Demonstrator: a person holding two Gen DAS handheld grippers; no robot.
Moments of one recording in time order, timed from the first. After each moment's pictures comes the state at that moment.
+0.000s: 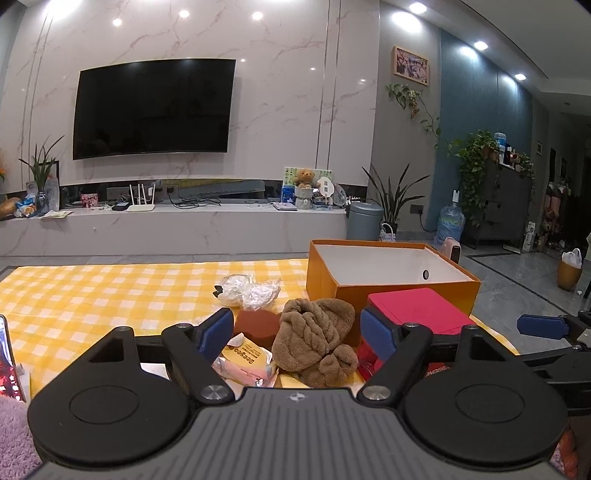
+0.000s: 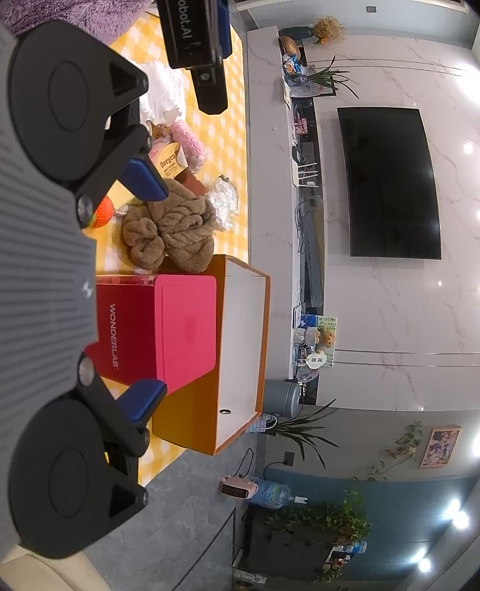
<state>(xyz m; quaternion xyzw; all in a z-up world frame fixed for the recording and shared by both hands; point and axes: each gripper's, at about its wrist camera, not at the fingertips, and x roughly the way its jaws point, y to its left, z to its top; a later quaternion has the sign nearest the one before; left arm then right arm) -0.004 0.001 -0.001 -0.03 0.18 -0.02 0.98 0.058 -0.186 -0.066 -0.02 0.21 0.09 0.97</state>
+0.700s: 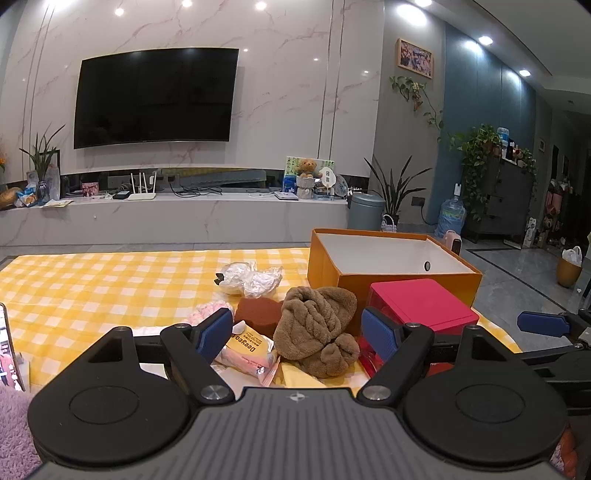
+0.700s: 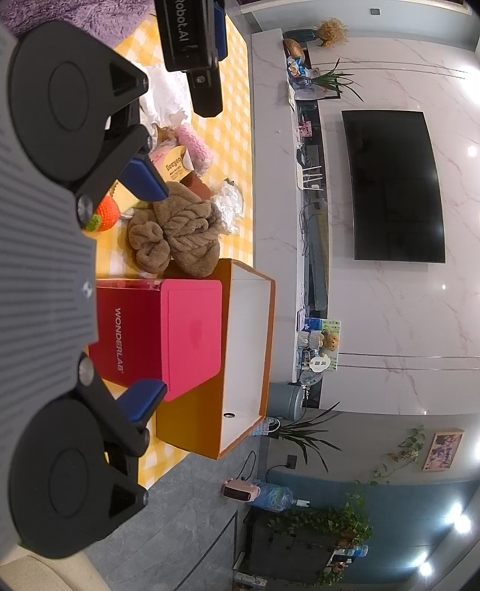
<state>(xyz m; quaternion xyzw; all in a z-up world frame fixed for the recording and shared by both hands) -0.004 0.004 -0.004 -0.04 0.20 -0.02 0.98 0.059 -0.185 -0.065 -0.03 0.22 0.10 0.97</state>
